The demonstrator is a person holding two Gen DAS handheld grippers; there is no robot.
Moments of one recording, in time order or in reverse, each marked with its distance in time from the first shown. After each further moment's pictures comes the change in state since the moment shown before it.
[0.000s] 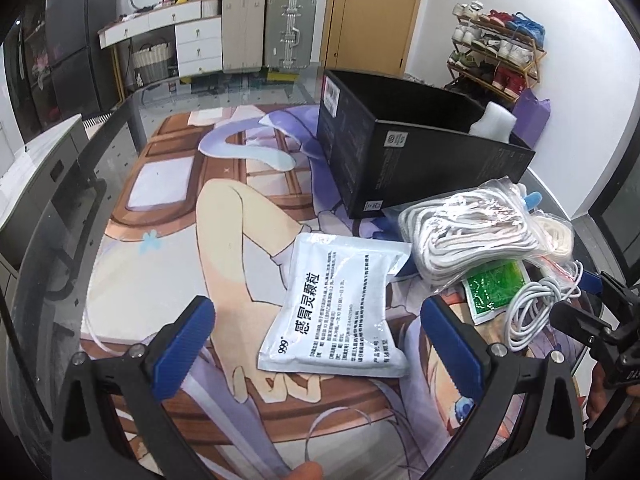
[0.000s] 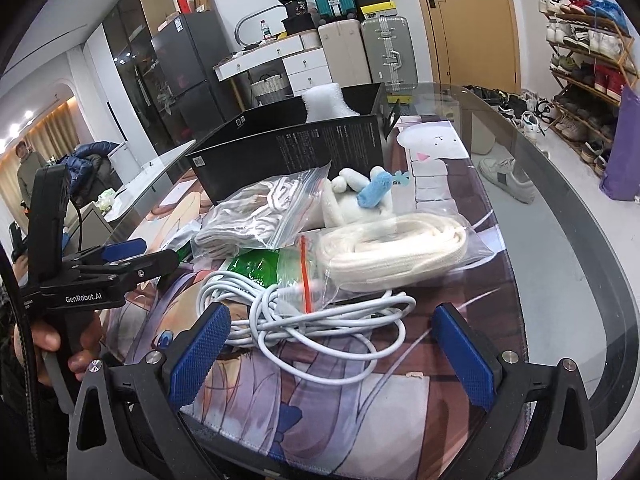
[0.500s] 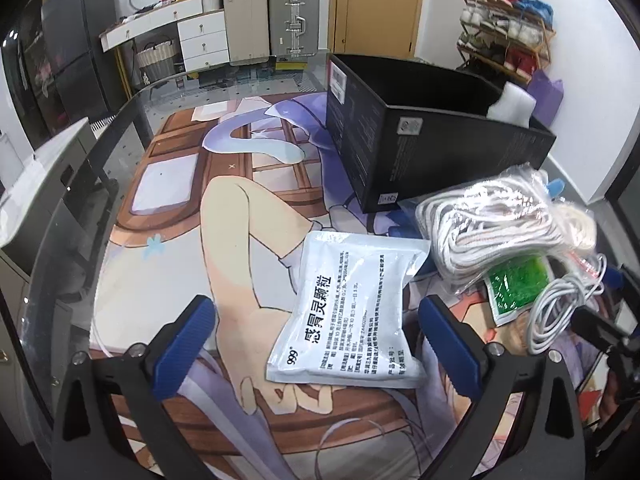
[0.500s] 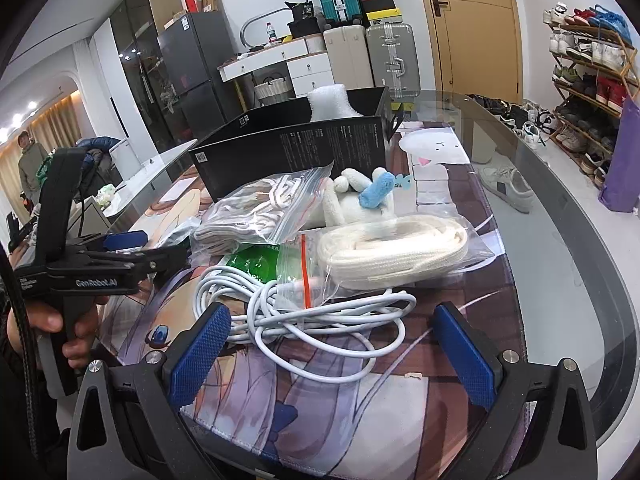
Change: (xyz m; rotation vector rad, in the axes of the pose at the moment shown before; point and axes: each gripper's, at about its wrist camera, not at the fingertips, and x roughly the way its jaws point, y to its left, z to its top) left arm 0.011 -0.007 0.006 0.050 0.040 0.077; right arm 0.002 0.003 -0.006 -0.028 -0.023 -0.002
